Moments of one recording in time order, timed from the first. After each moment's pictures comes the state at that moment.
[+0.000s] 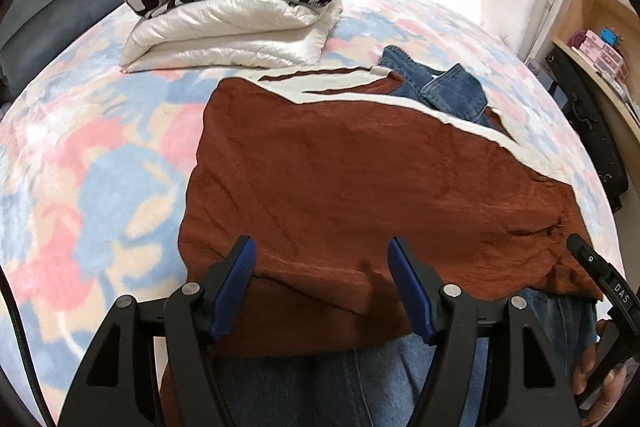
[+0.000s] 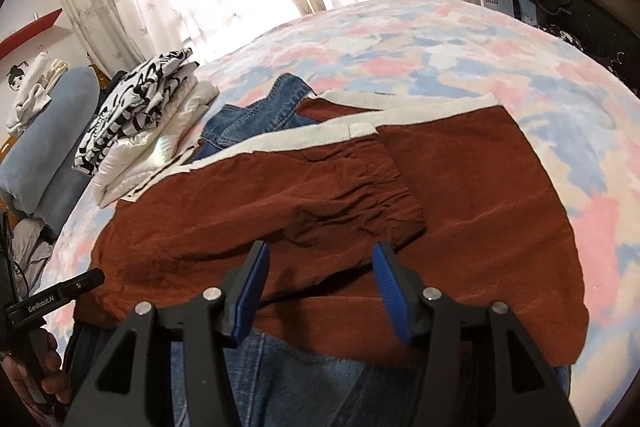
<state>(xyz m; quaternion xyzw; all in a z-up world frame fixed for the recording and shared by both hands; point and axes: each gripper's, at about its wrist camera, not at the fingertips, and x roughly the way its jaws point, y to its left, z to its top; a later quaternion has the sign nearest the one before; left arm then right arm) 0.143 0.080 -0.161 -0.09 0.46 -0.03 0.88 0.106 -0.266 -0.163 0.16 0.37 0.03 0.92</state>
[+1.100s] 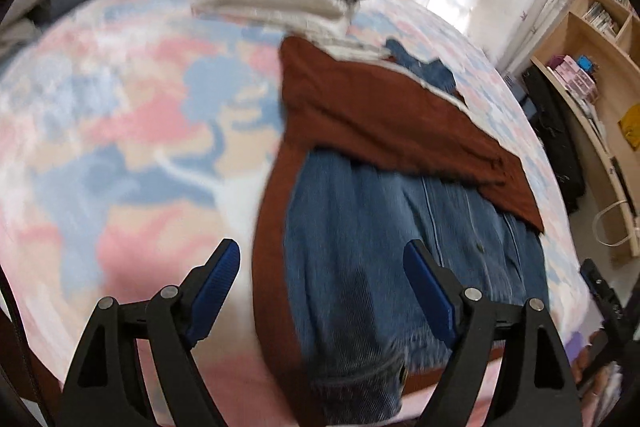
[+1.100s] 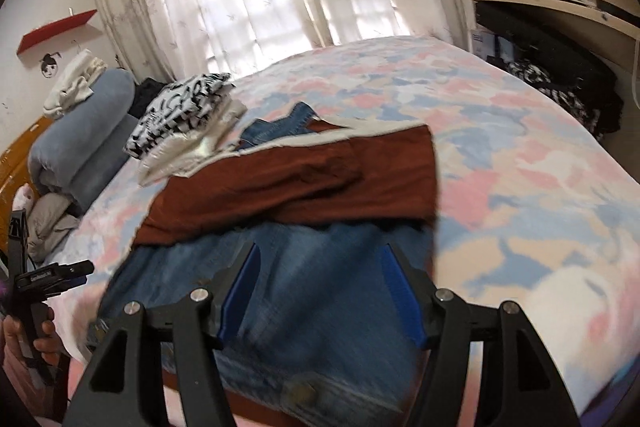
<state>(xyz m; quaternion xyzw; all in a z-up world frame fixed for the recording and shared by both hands) -0.019 0.161 -0.141 -0.17 0.49 -0.07 0.85 -0.081 -0.298 -0.100 0.13 0.34 0.02 0.93</state>
